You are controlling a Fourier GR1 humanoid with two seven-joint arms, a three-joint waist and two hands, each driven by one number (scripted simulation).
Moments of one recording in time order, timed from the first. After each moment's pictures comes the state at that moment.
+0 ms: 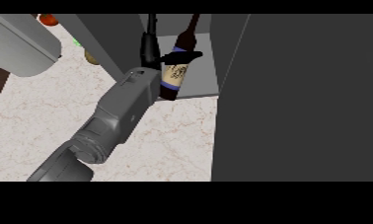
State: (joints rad) left arm -1.15 0.01 -0.39 -0.09 0.75 0.55 -0.76; right arm 0.06 -0.13 -0.17 -2.32 -0.49 0.40 0.31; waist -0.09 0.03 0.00
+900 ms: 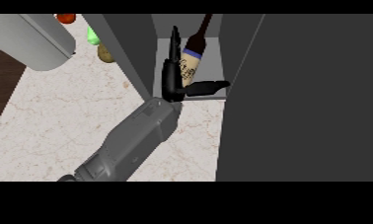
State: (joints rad) left arm -0.83 0.00 -0.65 -0.68 0.87 0.72 -0.77; right arm 0.07 -0.11 -0.16 -2.35 -0.44 0.34 0.35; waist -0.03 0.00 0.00
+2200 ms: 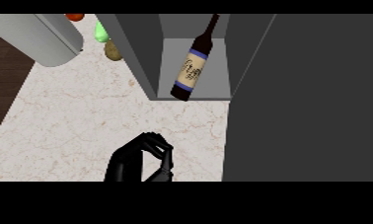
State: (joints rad) left arm -0.08 0.37 -0.87 -1.71 0.62 0.80 -0.63; right arm 0.14 -0.21 -0.27 -2.33 -0.46 0.45 0.32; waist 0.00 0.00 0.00
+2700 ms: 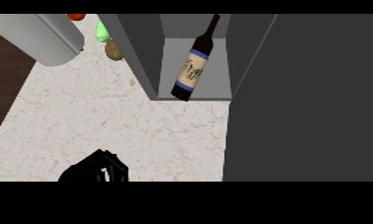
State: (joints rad) left arm 0.11 0.63 -0.78 -1.88 0.64 0.66 -0.66; right arm 0.26 -0.29 -0.15 -2.32 -0.52 0.70 0.31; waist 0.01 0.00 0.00
